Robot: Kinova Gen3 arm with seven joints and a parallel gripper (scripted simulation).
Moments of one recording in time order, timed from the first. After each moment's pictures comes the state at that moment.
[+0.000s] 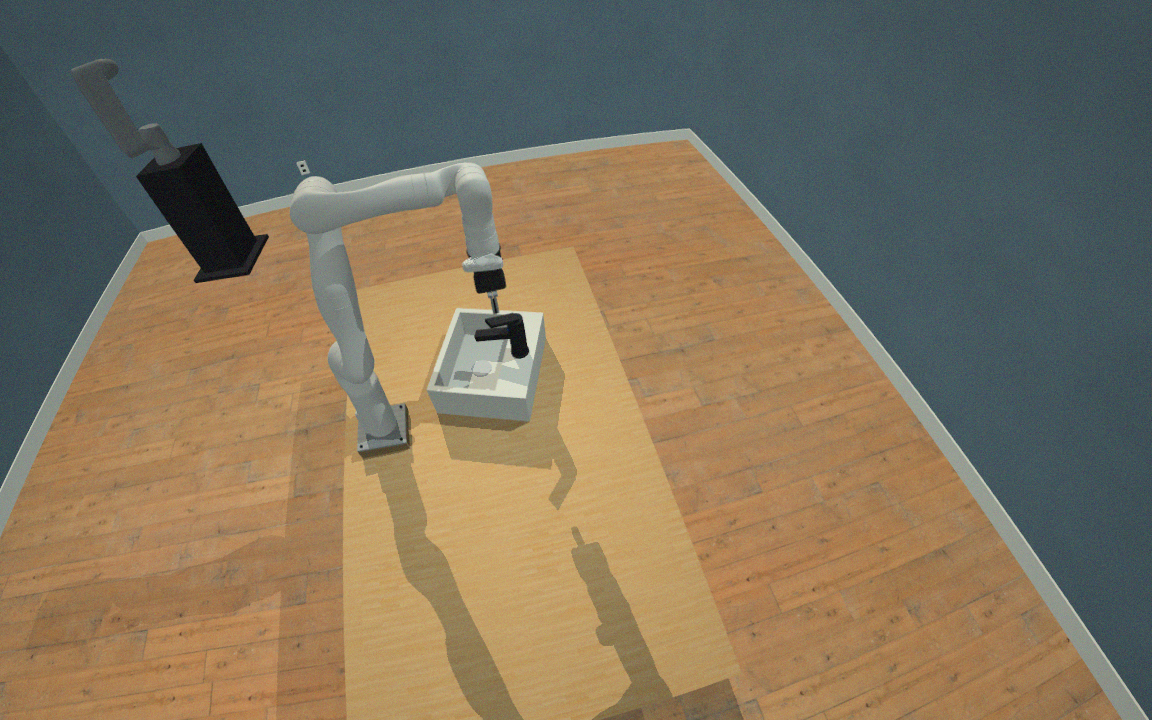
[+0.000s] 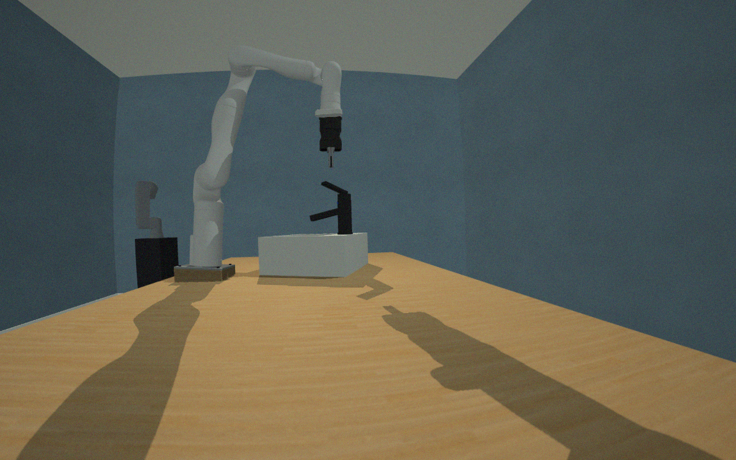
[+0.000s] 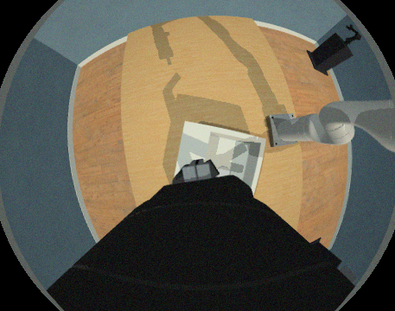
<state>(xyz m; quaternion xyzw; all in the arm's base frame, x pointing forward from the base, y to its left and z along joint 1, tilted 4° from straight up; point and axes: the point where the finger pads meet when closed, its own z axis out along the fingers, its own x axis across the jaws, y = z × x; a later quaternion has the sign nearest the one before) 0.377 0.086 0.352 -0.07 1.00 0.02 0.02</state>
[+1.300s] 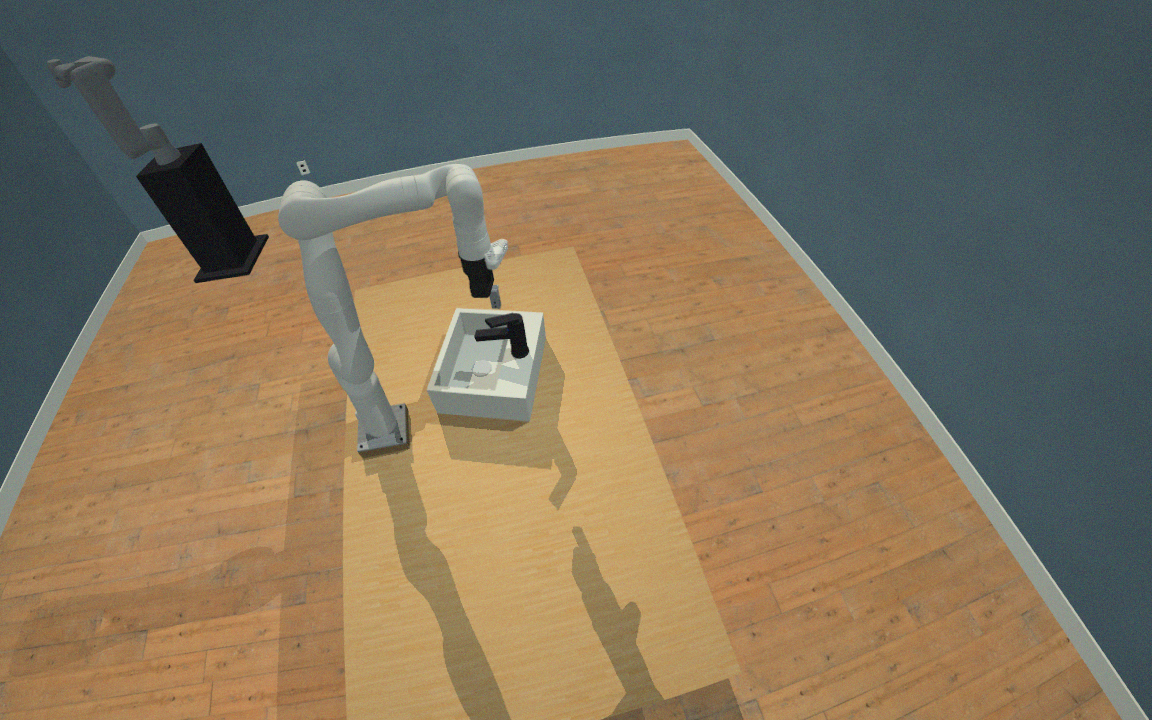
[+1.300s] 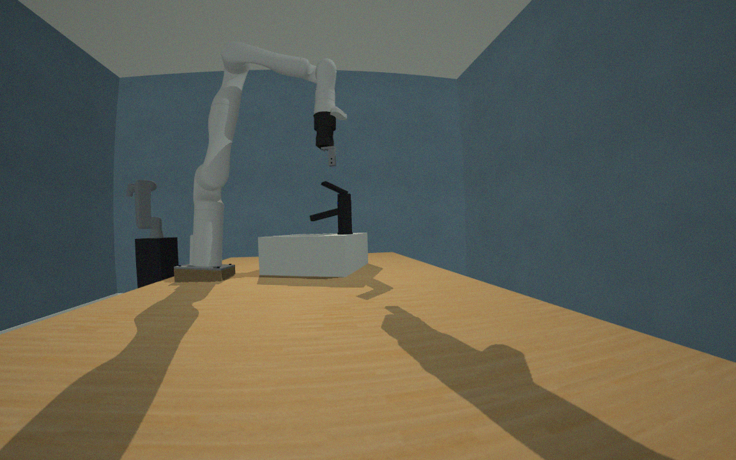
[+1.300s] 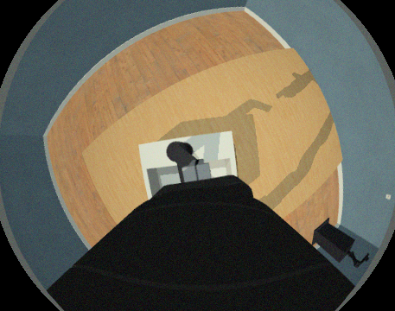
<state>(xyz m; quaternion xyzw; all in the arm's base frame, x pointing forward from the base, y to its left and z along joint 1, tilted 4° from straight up) 0.380 0.095 0.358 -0.64 0.77 0.00 0.03</state>
